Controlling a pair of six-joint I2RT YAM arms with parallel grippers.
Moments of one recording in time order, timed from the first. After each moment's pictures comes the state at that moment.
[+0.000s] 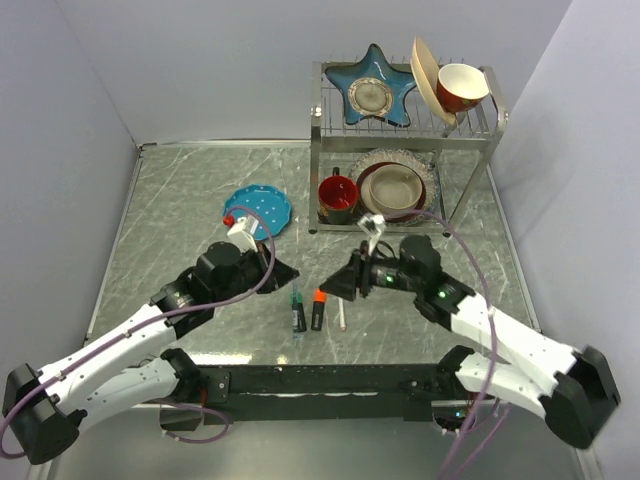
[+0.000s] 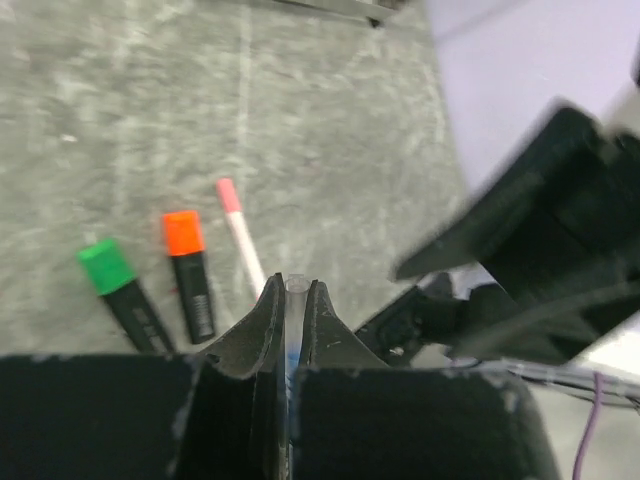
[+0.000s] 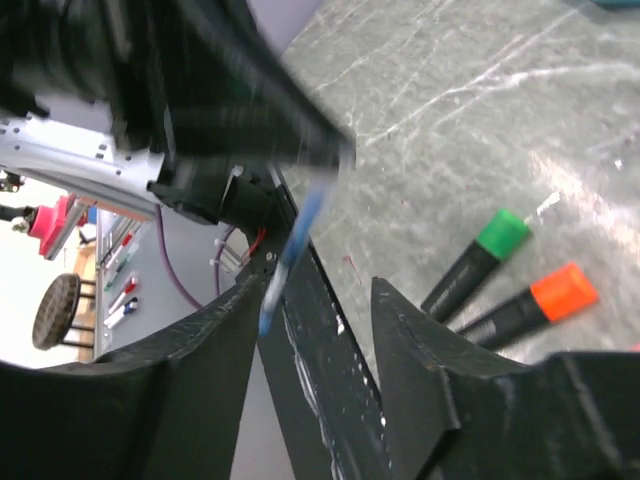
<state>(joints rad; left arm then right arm) -0.79 0.85 0.64 -0.15 0.06 -0.88 0.69 0.99 0.60 0.16 -0.58 0.61</state>
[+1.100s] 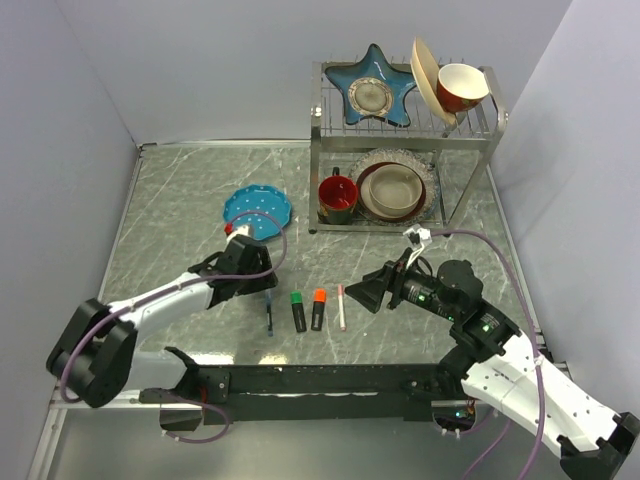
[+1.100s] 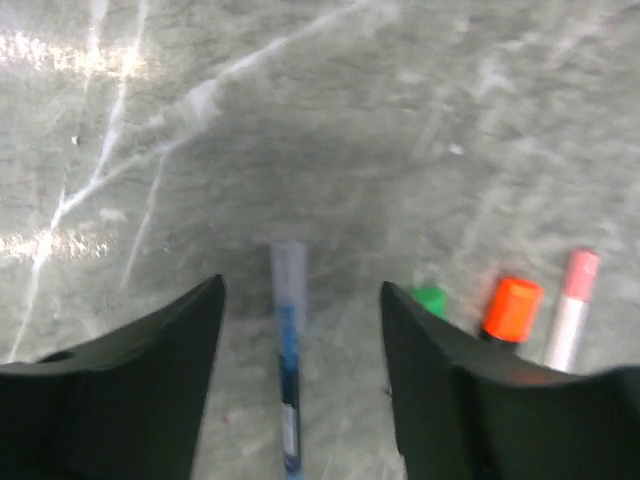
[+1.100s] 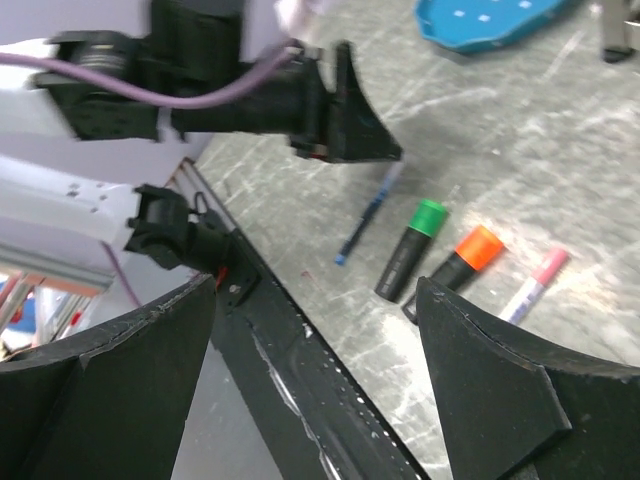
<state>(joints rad) -0.59 1.28 0.61 -0.22 -0.14 -0.75 0.69 0.55 0.55 -0.18 -0.30 0.62</state>
